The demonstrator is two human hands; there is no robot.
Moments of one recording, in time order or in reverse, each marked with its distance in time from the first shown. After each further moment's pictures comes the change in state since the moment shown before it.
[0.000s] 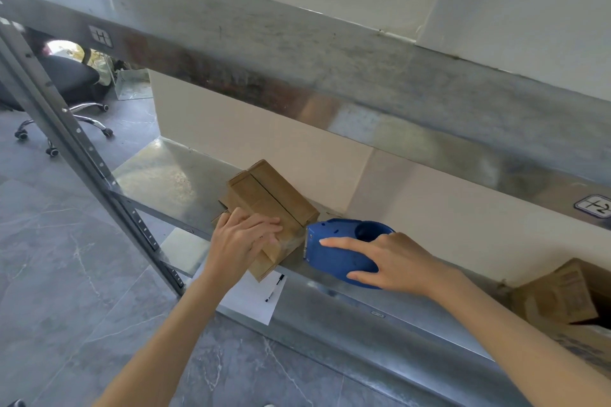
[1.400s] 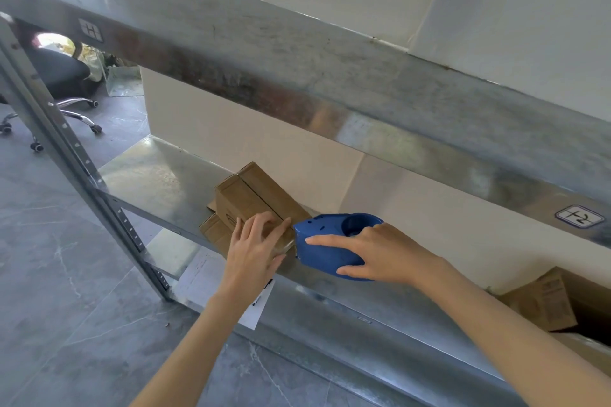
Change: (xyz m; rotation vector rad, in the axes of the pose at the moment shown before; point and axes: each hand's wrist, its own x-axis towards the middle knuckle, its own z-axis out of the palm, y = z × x) left_hand -0.002 0.043 0.033 0.036 -0.106 -0.149; right_hand 0.015 0.003 -0.020 -0.108 -0.056 -0.069
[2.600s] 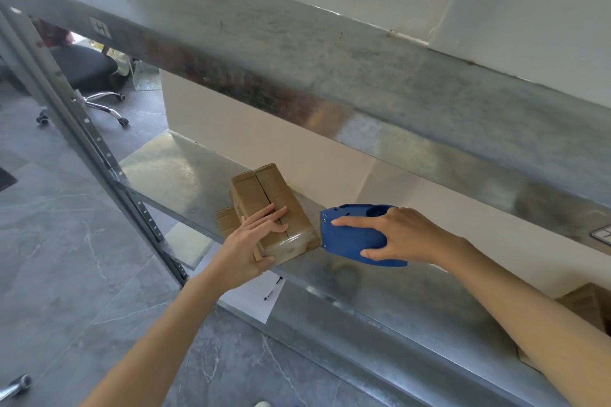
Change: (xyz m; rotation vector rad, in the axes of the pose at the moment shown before) left_hand 0.005 -0.041 -0.020 -0.421 -0.223 -0.006; right_hand 0.016 0.048 -0.001 0.151 -0.045 0.055
